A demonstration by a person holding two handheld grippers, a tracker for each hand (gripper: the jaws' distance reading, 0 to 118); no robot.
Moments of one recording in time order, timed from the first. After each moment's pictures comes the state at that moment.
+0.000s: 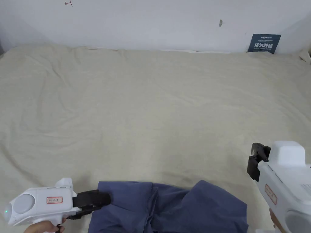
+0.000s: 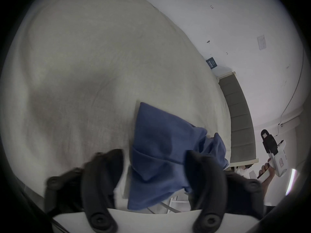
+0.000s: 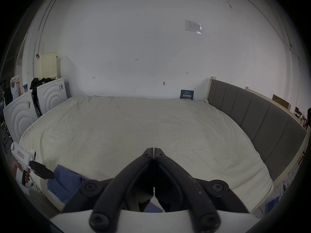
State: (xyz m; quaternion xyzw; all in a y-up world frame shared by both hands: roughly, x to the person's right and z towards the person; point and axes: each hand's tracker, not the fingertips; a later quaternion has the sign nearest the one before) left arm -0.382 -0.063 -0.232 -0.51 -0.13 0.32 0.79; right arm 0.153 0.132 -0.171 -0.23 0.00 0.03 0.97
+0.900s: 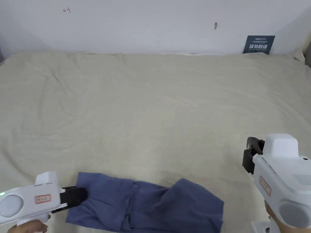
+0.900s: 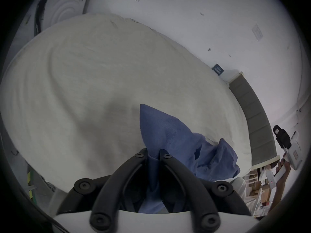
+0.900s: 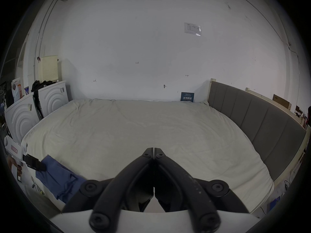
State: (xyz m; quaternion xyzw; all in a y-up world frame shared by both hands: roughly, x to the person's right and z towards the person) left arm -0.355 0.033 -0.184 -0.46 -0.05 0.23 0.86; right arm 0.155 0.142 -0.163 -0.22 0.00 0.03 0.98
